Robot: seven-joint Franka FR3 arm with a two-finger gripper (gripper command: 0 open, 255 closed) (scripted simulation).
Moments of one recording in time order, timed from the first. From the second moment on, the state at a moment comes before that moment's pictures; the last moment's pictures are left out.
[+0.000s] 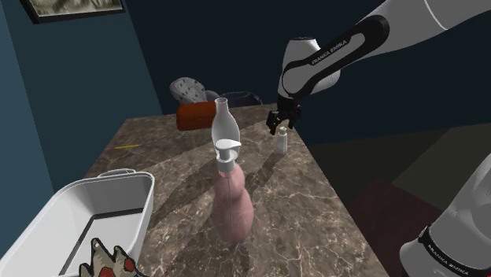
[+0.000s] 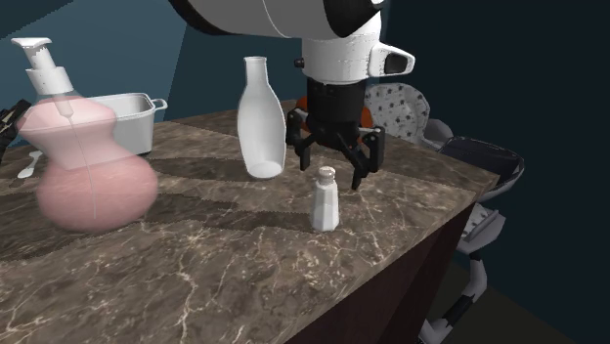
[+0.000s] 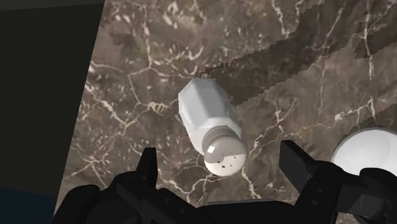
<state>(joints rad) 0.04 0.05 0.00 -2.23 0.07 2.40 0.12</state>
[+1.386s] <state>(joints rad) 0.04 0.00 -0.01 -2.20 0.07 2.32 0.12</state>
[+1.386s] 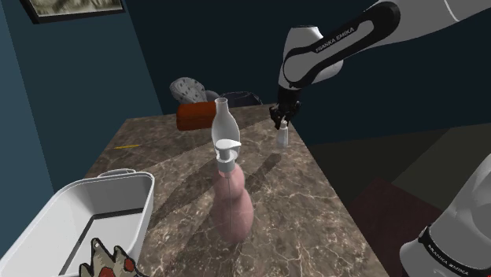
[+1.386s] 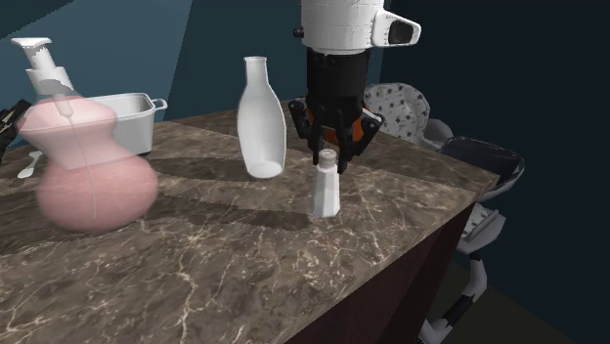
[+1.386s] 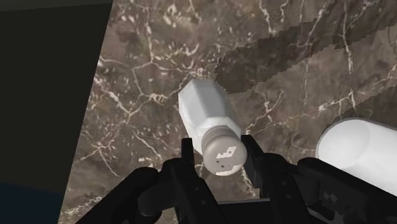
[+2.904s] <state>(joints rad) 0.04 -0.09 -0.01 -1.99 0.05 2.02 0.14</state>
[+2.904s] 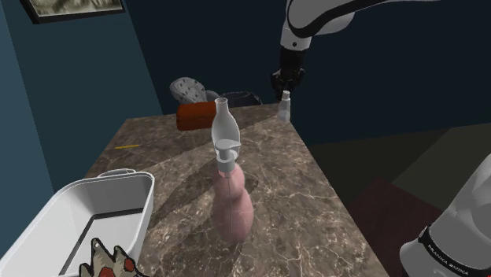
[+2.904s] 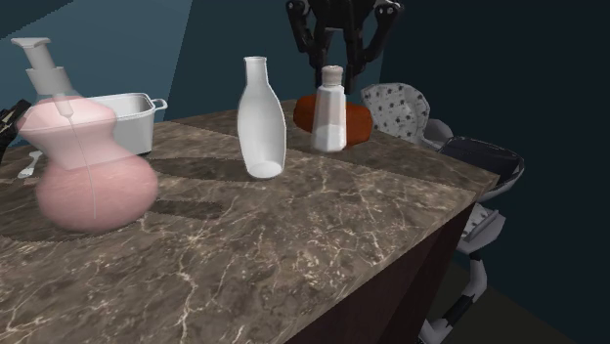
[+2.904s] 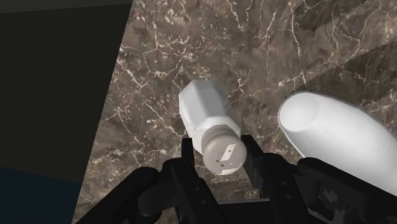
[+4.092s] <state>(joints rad) 0.17 -0.11 0.16 -1.93 0.03 1.95 0.44</state>
